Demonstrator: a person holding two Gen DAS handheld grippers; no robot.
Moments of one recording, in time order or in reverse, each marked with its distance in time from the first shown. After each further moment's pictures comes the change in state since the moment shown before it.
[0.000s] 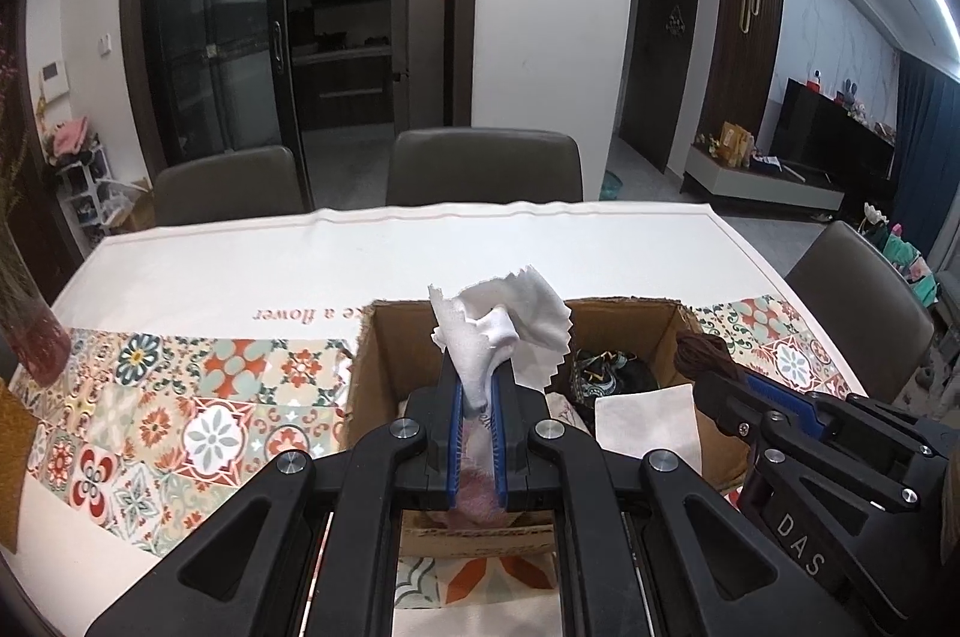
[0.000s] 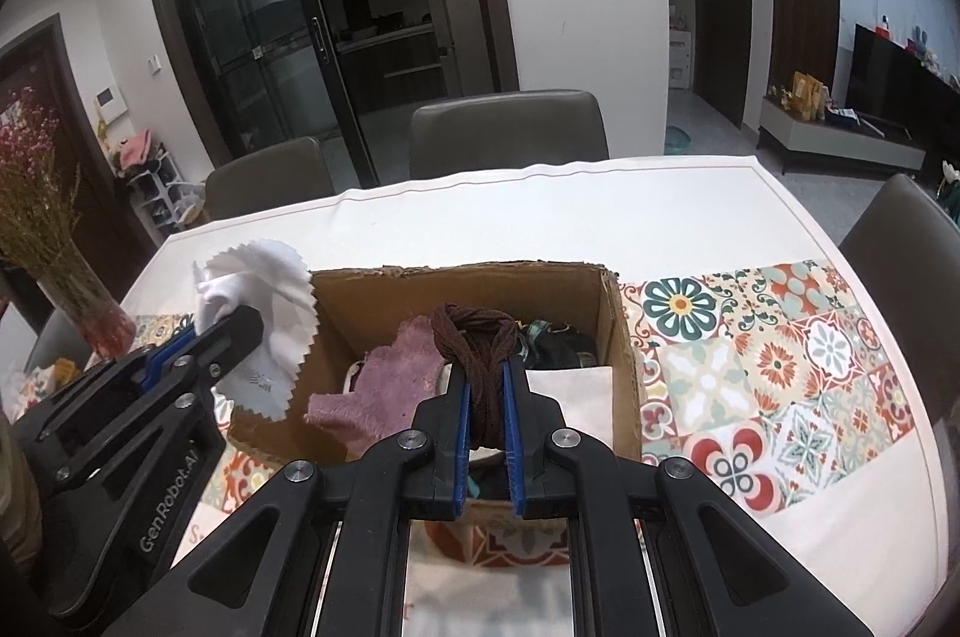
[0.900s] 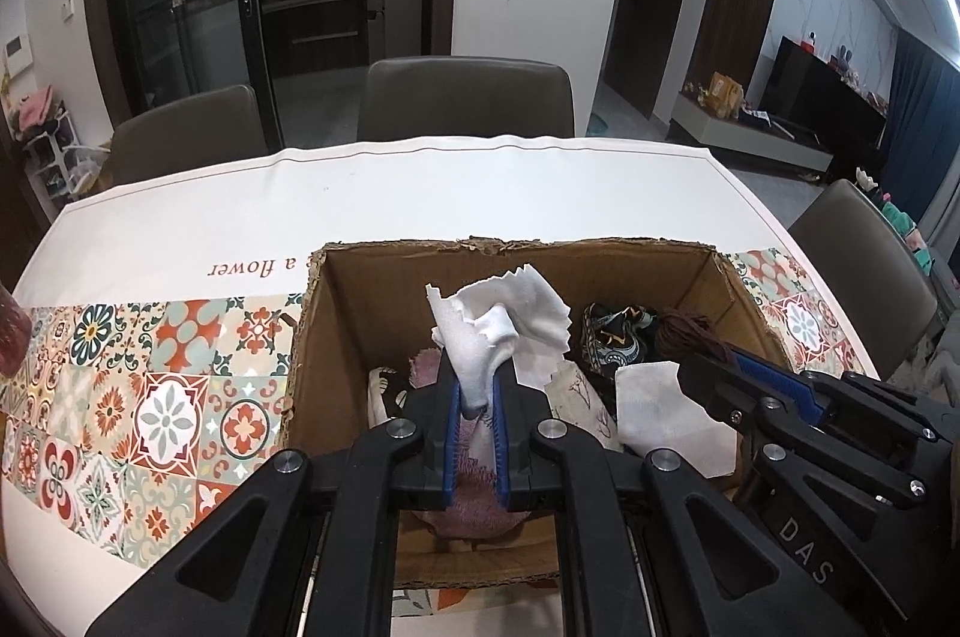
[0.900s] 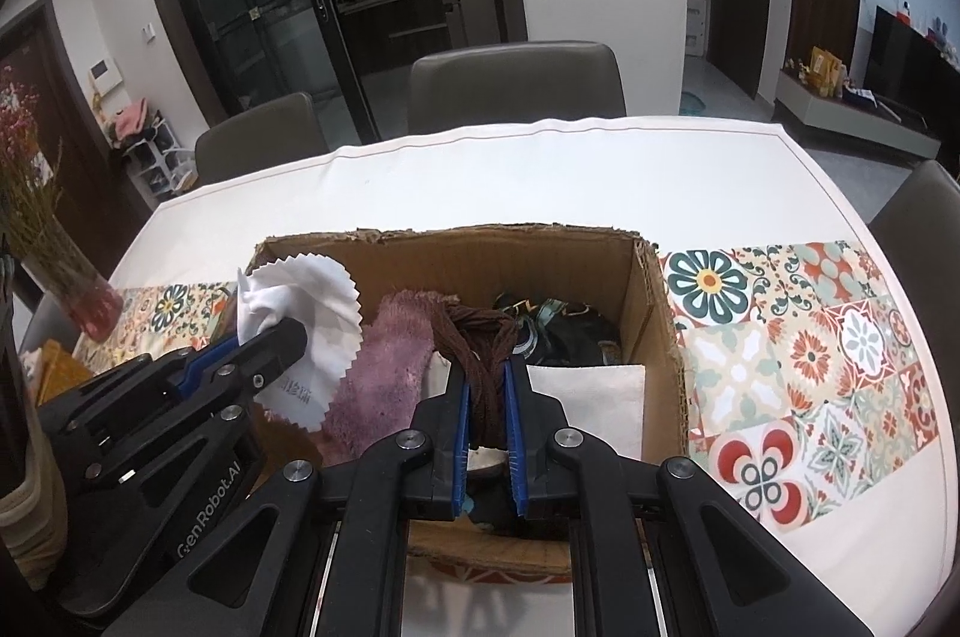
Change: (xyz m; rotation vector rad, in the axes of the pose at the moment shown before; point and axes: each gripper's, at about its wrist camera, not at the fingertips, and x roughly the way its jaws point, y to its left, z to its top) left arm 0.063 0.005 -0.009 0.009 0.150 -0.058; right arm 0.049 0.002 0.002 -0.014 0.100 0.009
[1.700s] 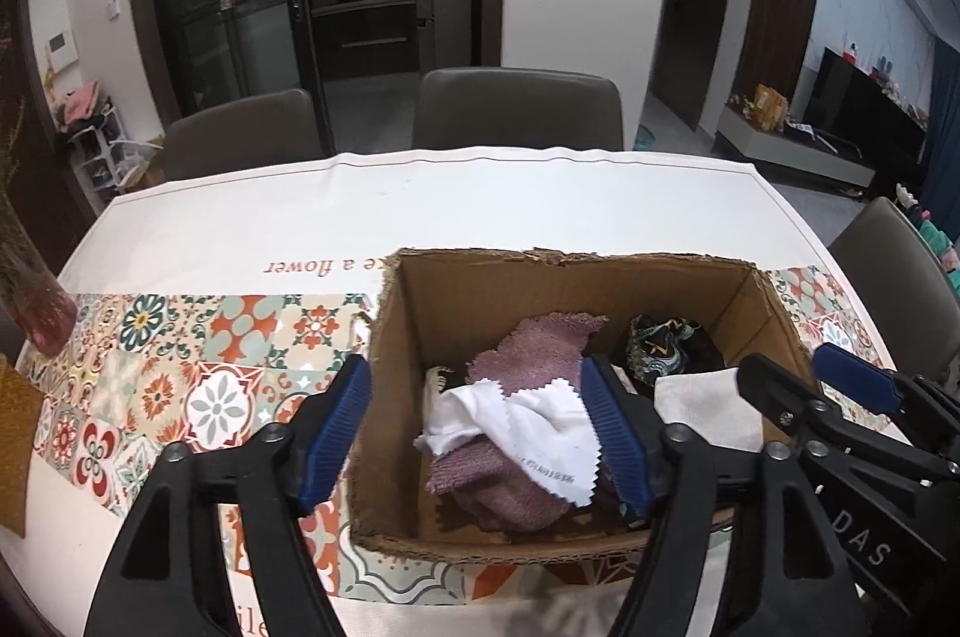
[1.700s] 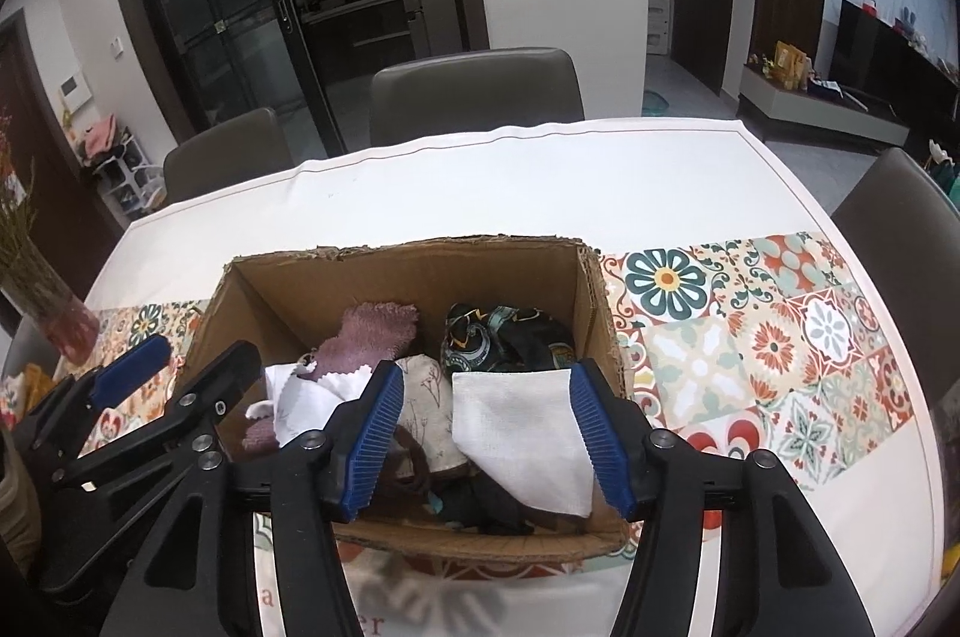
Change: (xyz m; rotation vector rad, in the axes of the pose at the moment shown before) left arm -0.019 0.010 -0.001 -0.038 -0.019 0.121; right arm -0.015 -0.011 0.002 0.046 -0.018 -0.080
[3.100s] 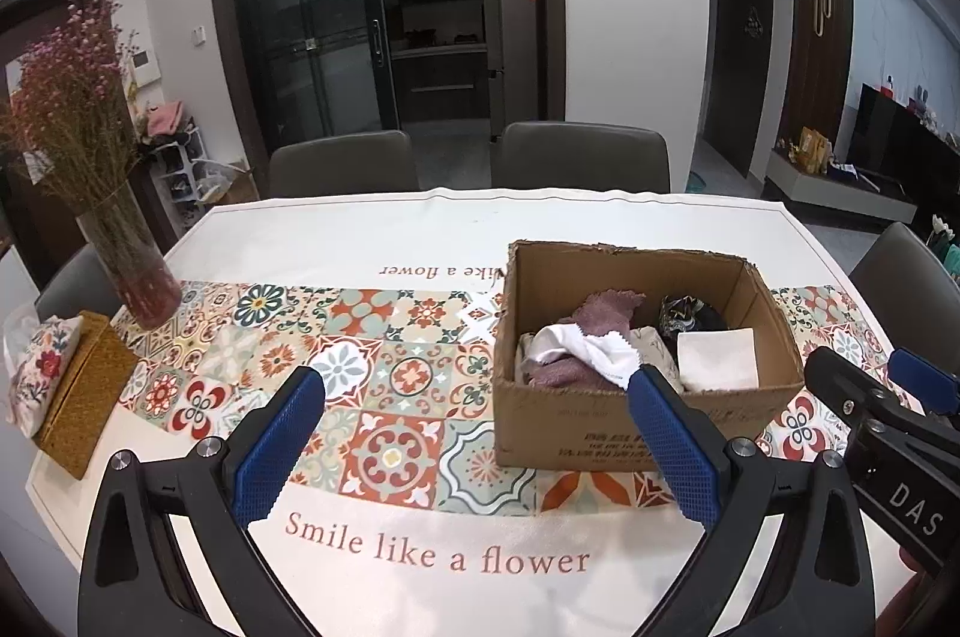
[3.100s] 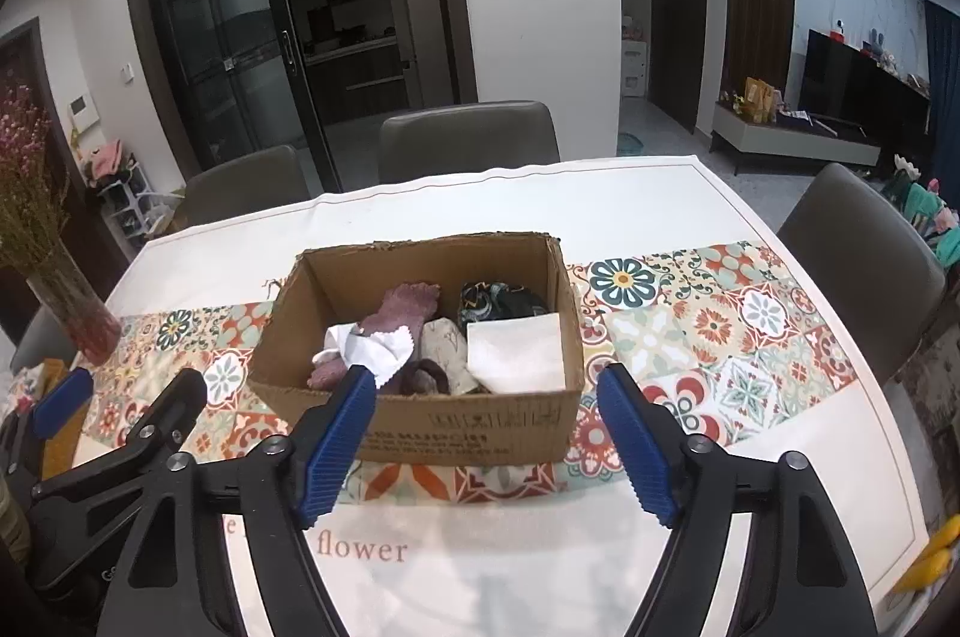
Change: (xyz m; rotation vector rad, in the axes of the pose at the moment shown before) left arm -0.119 0.023 -0.054 -0.048 -0.126 0.154; right arm -0.105 0.016 -0.052 0.008 -0.118 -0.042
